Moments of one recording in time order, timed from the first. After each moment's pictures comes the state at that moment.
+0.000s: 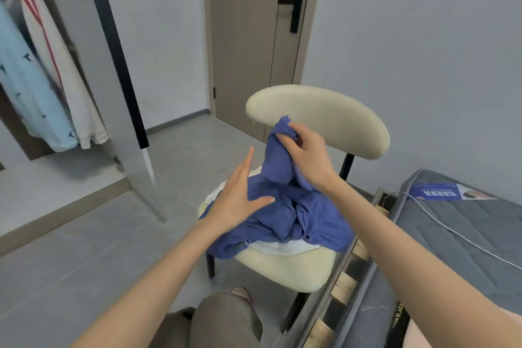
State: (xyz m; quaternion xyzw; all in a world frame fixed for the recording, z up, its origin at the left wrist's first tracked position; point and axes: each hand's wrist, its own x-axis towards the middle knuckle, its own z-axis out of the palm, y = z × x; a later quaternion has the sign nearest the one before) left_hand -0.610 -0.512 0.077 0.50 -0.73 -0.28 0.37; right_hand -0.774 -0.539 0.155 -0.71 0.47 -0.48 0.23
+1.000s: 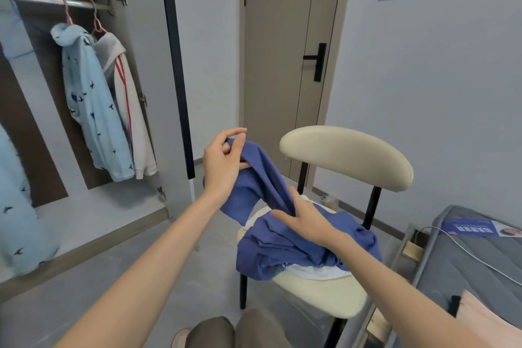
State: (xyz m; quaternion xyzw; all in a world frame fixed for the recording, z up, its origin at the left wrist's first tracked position) left_hand -0.527 -0.462 0.210 0.42 -0.52 -0.26 0.70; right_hand -0.712 -0.476 0.124 -0.81 0.46 -0.27 0.24
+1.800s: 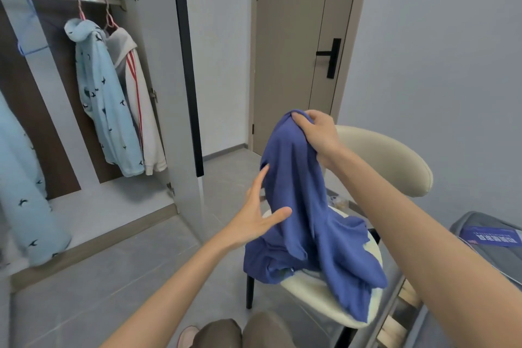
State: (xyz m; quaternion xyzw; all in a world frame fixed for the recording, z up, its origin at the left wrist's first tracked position) left_hand -0.531 -0.455 0.131 0.46 -0.68 -0.37 0.44; right_hand -0.675 -0.538 0.257 -0.63 0.46 -0.52 0.34
